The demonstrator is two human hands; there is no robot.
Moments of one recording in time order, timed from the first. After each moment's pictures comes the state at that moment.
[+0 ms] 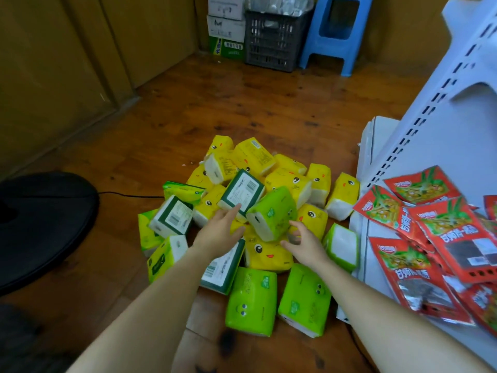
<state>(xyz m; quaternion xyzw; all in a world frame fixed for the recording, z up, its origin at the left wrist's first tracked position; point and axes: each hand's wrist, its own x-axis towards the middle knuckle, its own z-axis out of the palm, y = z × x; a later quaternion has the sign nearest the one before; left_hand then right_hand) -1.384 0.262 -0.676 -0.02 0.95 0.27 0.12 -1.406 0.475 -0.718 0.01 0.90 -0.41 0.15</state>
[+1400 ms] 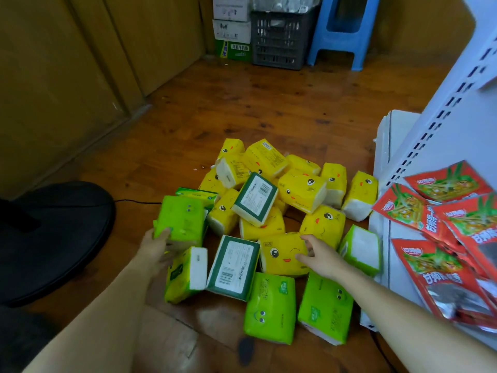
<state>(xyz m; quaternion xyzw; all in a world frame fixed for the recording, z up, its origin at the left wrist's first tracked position) -1.363 0.141 -0.697 -0.46 0.63 0.63 0.02 -1.408 0.479 -0.734 -0.03 0.92 -0.30 0.25</state>
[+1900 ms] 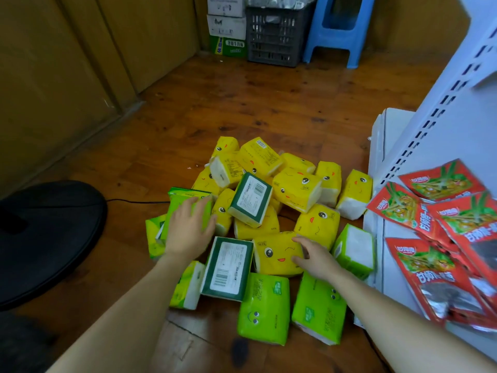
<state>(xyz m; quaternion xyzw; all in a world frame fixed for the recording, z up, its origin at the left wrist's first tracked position) -1.384 0.202 -0.684 -0.05 0.98 0.18 -0.08 -1.407 0.484 -0.742 -0.07 0.93 -0.29 0.22</state>
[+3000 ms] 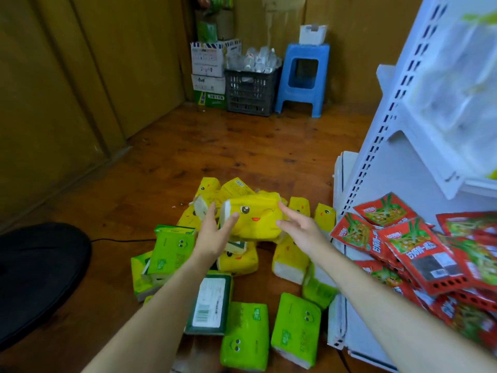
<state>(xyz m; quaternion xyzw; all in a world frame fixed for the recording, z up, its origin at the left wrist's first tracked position) -1.396 0.285 -0.609 -0.08 0.80 0.59 -0.03 -1.404 0.479 -0.584 -0.04 0.81 -0.58 0.09</state>
